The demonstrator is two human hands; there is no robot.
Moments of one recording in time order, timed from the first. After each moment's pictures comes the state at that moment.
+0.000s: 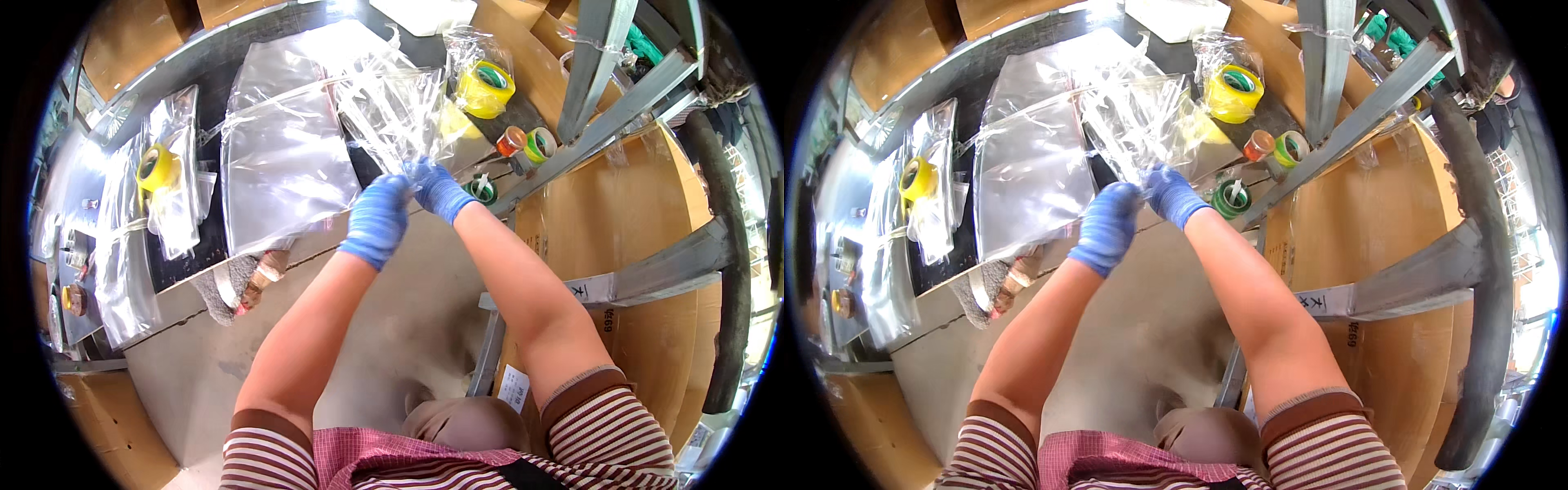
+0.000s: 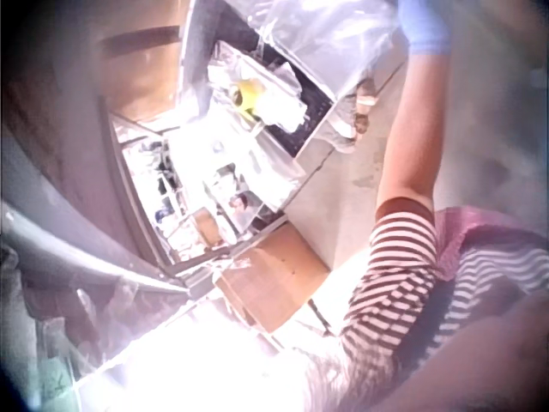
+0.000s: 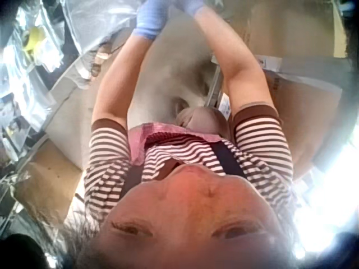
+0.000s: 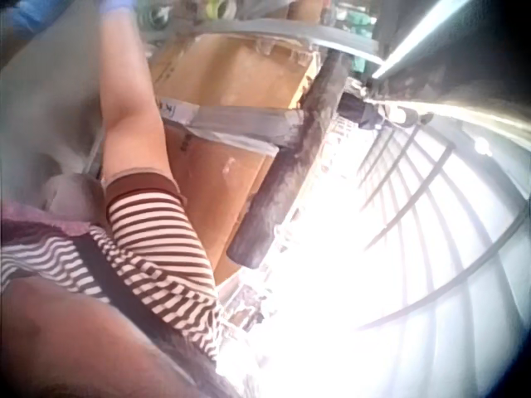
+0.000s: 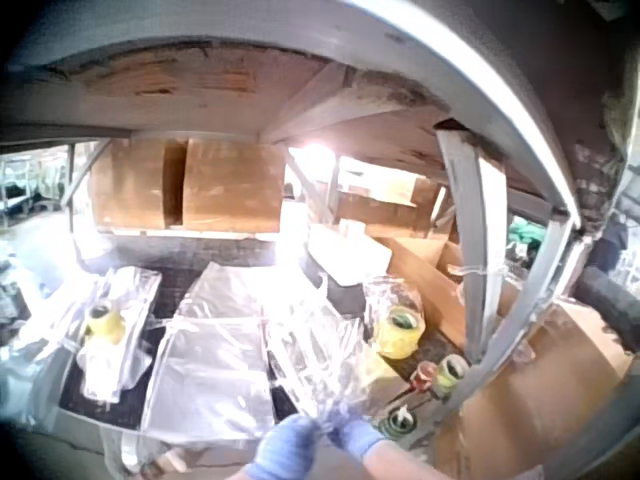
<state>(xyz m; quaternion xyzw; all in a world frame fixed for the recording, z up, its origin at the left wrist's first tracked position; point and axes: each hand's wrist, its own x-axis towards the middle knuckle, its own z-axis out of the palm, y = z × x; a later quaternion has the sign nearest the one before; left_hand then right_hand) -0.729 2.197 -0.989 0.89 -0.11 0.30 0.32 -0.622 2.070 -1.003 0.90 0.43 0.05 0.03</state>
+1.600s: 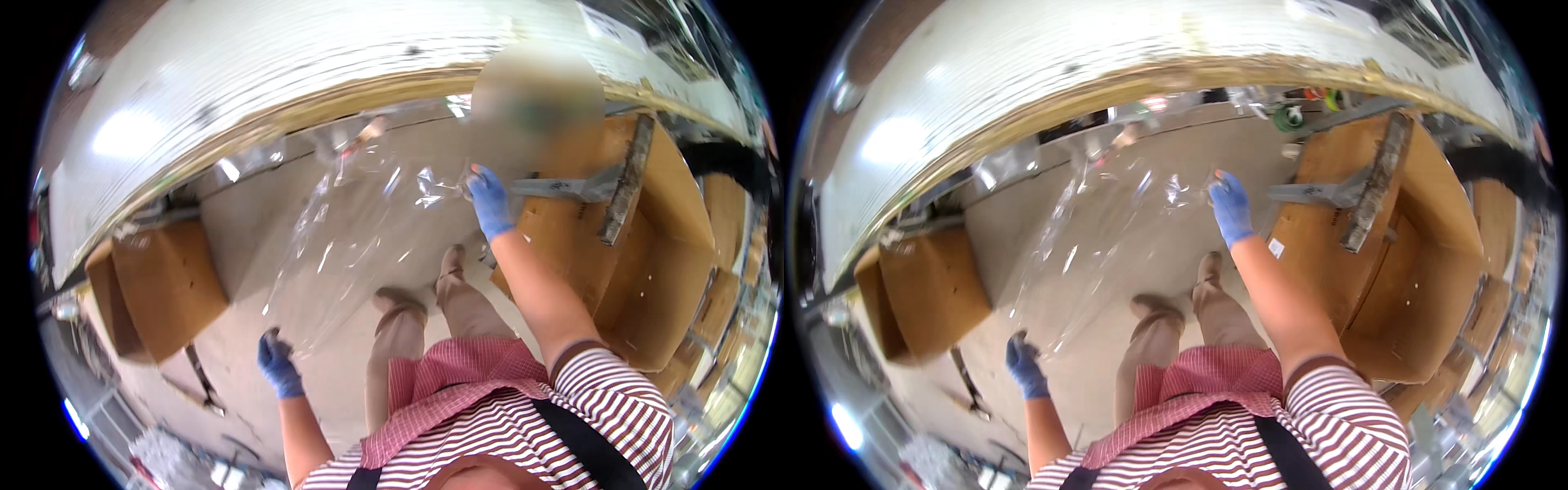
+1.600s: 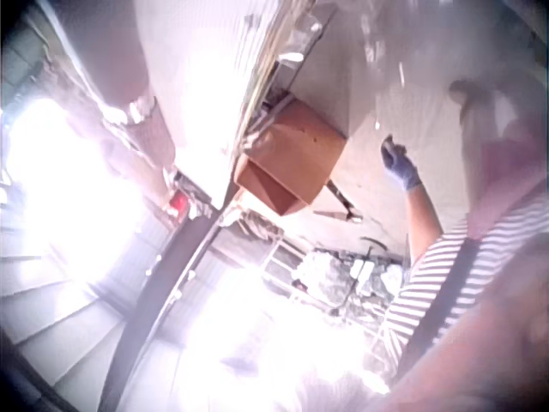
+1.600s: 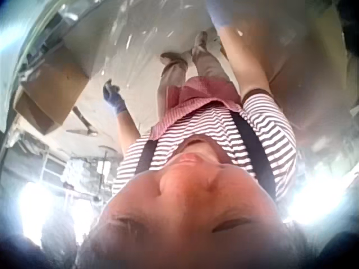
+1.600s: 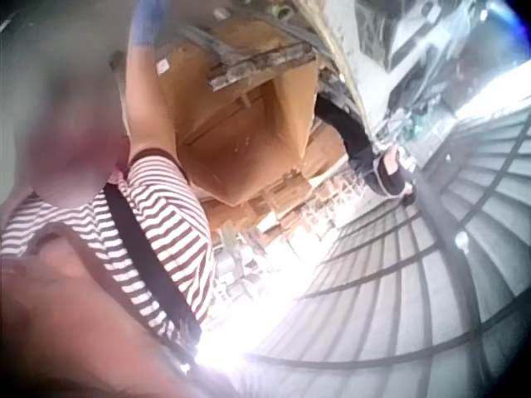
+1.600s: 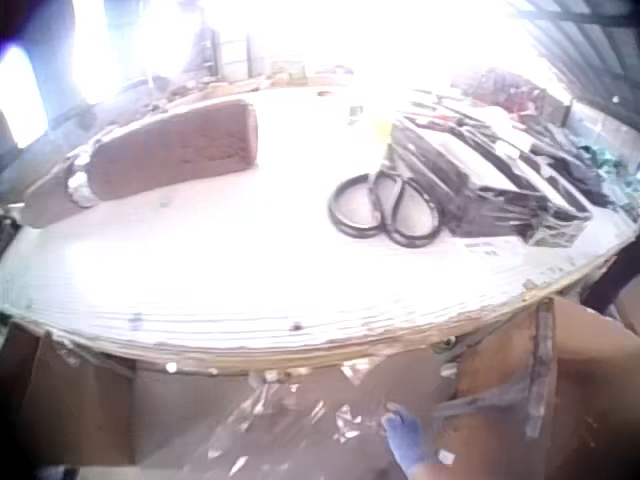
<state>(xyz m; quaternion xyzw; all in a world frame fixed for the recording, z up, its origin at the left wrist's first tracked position) -1.347 2.305 -0.701 0.59 0.61 0.19 0.49 -0.926 2.050 -0.833 0.73 -0.10 -0.22 -0.63</state>
